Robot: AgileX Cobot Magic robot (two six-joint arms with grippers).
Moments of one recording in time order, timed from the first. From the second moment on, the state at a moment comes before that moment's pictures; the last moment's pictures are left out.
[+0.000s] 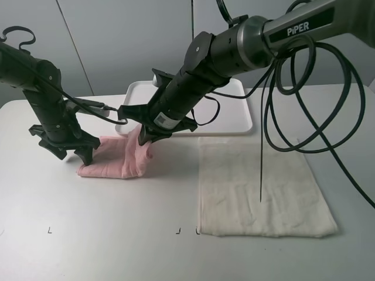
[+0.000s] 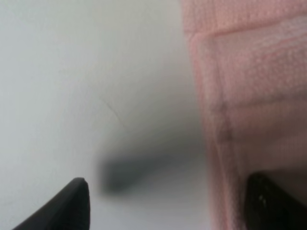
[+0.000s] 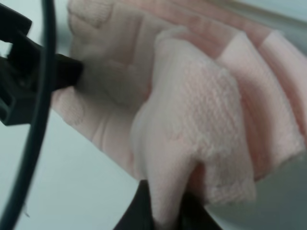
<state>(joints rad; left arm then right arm) -0.15 2.09 -1.23 0.13 0.77 -0.02 0.69 2.17 -1.48 0.81 0.62 -0.19</state>
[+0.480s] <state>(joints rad) -0.15 2.09 -1.23 0.11 0.77 -0.02 0.71 2.31 -1.48 1.49 0.60 -0.70</state>
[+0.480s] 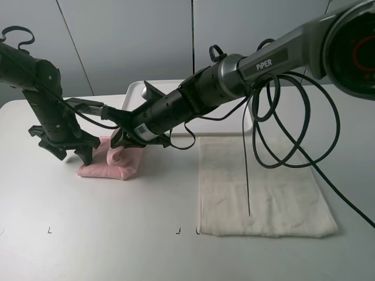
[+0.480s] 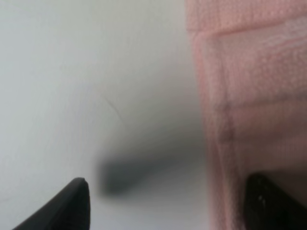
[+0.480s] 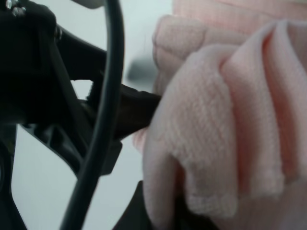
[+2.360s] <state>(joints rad) -0.15 2.06 -1.61 0.10 1.07 0.05 0.78 2.39 -1.51 1.76 0.54 -0.90</state>
